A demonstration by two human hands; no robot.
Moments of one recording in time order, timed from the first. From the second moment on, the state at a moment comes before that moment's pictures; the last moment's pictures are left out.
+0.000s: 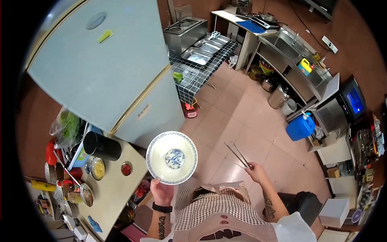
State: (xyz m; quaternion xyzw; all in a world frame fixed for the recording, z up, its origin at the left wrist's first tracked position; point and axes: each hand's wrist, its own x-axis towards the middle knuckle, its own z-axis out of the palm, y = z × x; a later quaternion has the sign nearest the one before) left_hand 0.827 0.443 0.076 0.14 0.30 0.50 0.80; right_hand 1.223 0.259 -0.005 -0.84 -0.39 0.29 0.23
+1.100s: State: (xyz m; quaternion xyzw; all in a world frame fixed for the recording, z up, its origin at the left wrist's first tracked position) left_hand 1.285 0.934 0.070 0.01 0.42 0.66 0.62; right_hand 1.862 1.196 -0.122 -0.84 -0.50 0.14 0.13
